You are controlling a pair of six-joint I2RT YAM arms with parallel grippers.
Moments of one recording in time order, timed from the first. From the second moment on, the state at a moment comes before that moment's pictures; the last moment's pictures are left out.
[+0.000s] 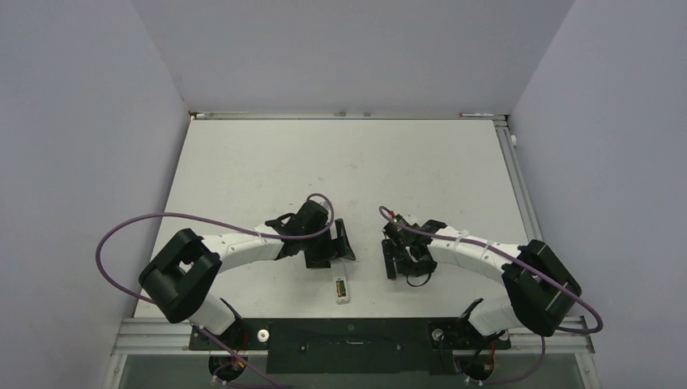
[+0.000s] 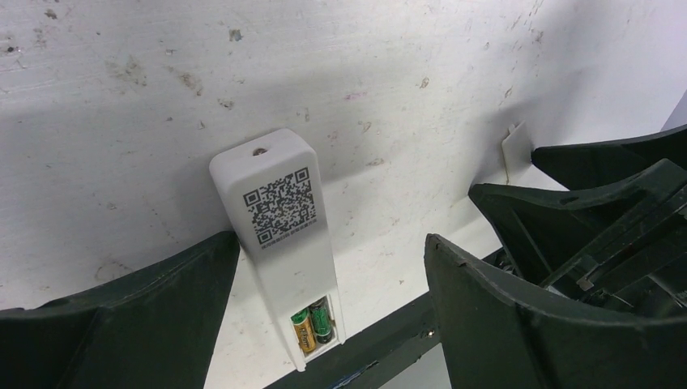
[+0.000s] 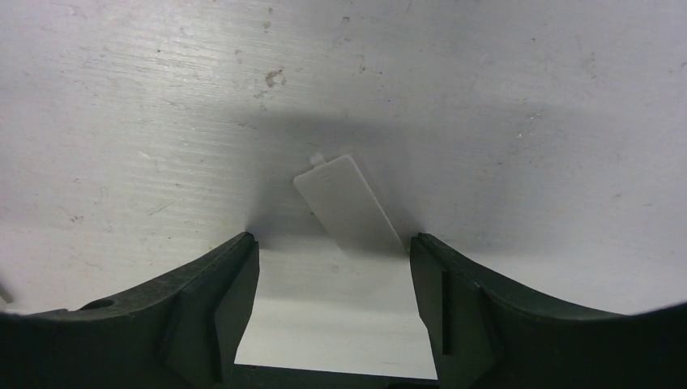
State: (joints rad) left arm -0.78 1.52 0.74 -0.19 0.21 -0.98; right arm 0.75 1.39 0.70 -0.70 0.11 0.59
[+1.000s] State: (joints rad) left arm -0.75 1.44 0.68 -0.25 0.25 -0.92; right arm 0.80 1.41 0.72 -0.68 0.17 0.67
